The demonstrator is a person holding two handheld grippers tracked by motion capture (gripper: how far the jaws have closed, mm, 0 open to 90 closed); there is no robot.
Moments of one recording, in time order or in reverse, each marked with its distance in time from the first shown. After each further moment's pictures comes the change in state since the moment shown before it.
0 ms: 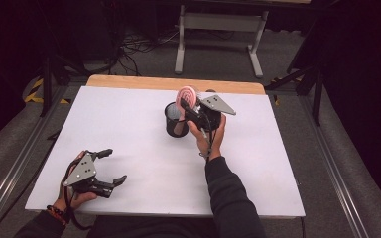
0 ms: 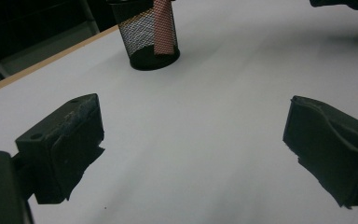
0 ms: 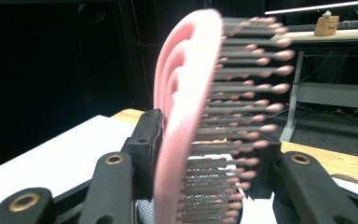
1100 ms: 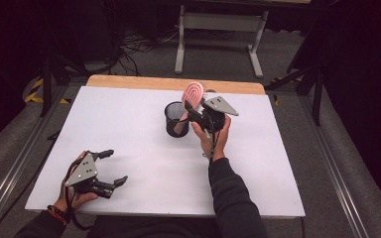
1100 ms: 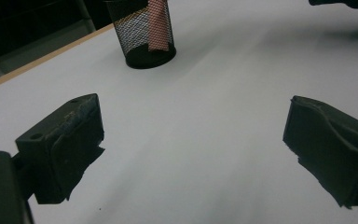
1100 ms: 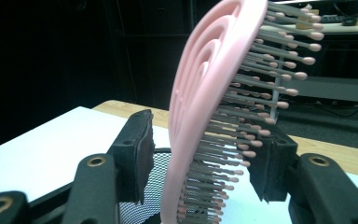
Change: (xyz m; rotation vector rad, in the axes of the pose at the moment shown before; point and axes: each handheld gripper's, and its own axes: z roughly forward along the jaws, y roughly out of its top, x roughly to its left) left arm -0.001 -0.001 0.002 0.000 -0.017 -0.001; right arm -0.011 -0.005 -0.004 0.032 -0.063 -0.012
